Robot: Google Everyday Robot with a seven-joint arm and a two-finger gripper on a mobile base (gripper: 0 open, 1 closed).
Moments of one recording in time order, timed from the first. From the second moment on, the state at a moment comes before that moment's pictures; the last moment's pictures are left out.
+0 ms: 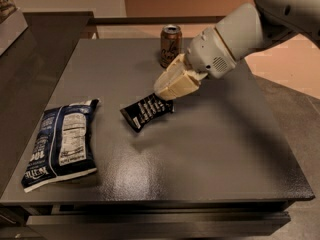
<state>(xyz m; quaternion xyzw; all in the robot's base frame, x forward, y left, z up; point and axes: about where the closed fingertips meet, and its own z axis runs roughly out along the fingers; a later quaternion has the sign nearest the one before) 0.497 -0.022 0.920 -0.65 0.64 0.30 0.29</state>
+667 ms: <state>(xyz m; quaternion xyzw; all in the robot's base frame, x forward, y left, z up) 0.493 0.025 0.893 -0.66 0.63 0.33 0.26</state>
